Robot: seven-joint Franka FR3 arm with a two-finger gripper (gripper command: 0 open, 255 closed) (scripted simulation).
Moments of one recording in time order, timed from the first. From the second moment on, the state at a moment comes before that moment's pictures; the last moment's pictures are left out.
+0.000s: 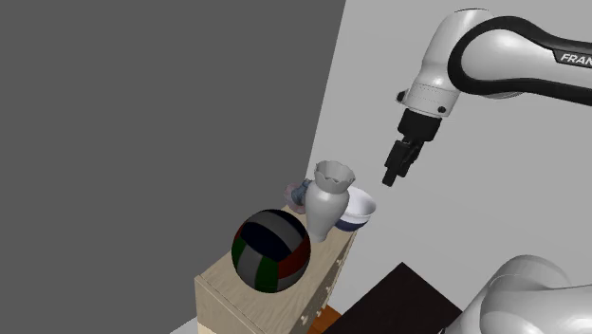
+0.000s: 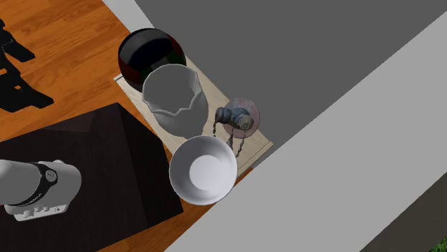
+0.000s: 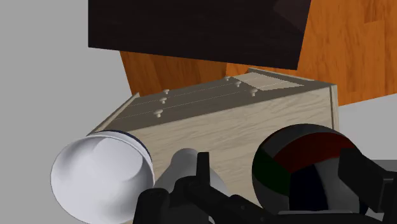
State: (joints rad) arm 0.00 -0.76 0.01 -2.35 0.10 1.55 -0.15
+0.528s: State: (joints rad) arm -0.03 -0.55 0.04 -2.31 0.12 1.71 -0.05
